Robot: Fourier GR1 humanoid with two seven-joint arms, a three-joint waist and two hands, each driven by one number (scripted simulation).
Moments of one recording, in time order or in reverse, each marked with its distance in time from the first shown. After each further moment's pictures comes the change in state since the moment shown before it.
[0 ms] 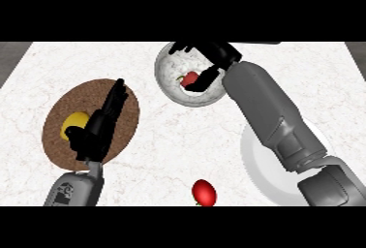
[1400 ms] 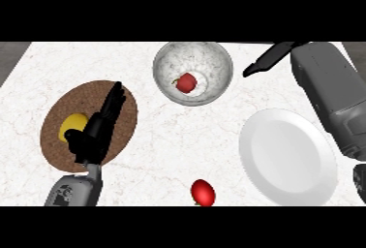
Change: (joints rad) left arm 0.022 -0.007 0.015 0.008 -0.011 -0.012 -0.020; right arm -0.031 -0.254 -0.325 0.159 -0.299 0.435 -0.147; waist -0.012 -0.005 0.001
